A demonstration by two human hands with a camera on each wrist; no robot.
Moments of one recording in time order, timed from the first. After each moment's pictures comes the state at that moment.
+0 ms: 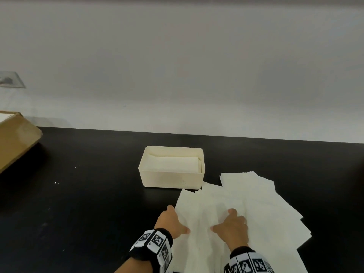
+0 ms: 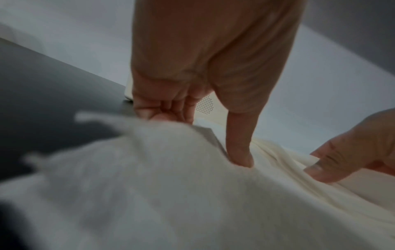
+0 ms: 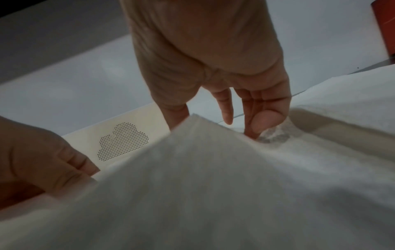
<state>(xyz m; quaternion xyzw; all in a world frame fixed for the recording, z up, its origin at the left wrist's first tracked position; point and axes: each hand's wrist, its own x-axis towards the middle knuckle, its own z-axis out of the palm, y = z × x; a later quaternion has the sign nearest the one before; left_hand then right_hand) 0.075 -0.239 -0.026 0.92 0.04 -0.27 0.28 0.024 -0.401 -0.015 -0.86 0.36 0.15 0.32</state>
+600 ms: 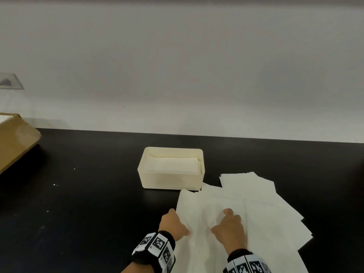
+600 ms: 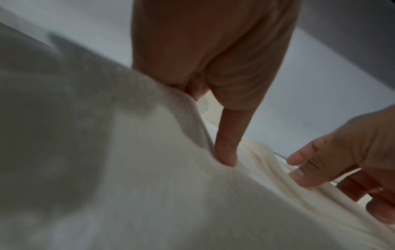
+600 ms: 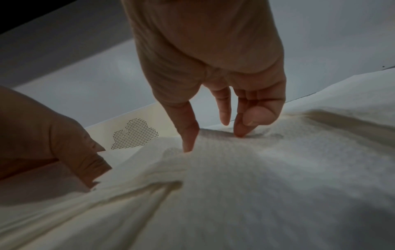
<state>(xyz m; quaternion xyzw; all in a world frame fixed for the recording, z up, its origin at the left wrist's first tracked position) 0.074 -0.246 -0.032 0.91 0.07 -0.26 0.33 0.025 -0.395 -0.022 -0.87 0.33 0.12 0.33</state>
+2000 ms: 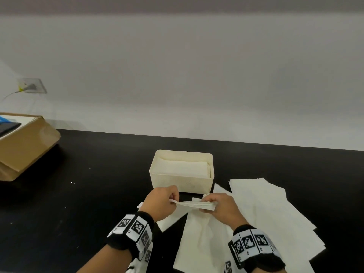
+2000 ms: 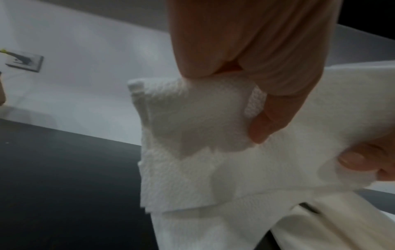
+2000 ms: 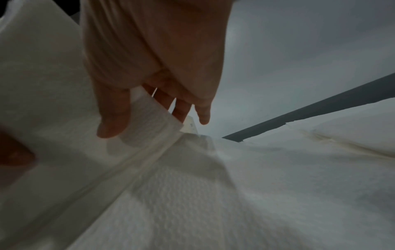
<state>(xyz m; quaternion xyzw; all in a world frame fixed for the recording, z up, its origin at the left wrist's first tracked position) 0.096 -0.188 0.052 0.95 -0.15 -0.10 0.27 0.070 -0.390 0.022 -0.92 0.01 0.07 0.38</state>
